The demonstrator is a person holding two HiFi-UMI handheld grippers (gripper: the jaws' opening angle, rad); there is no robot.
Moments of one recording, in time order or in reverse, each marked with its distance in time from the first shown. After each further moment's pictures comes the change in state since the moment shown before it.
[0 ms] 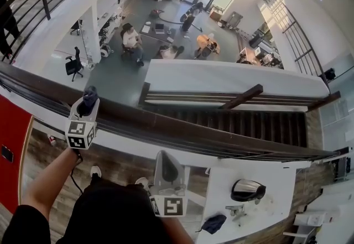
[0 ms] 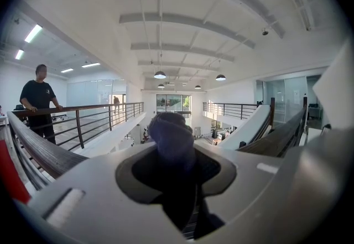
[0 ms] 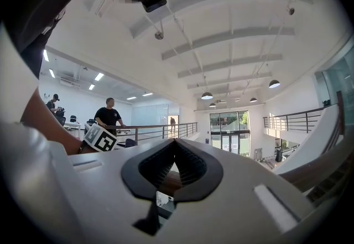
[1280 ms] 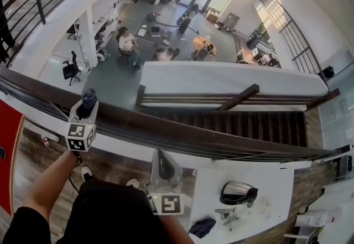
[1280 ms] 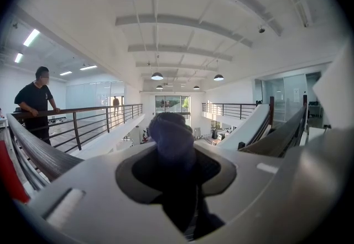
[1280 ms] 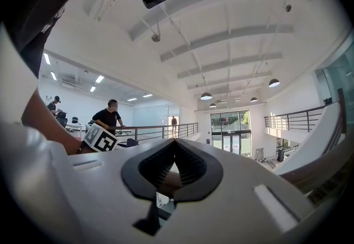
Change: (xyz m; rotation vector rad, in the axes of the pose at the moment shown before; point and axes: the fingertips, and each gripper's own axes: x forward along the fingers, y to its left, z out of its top) left arm 0.014 -0.066 0.007 0.017 -0.011 0.004; right arm -0.017 -0.058 -0.004 0.010 -0.006 0.020
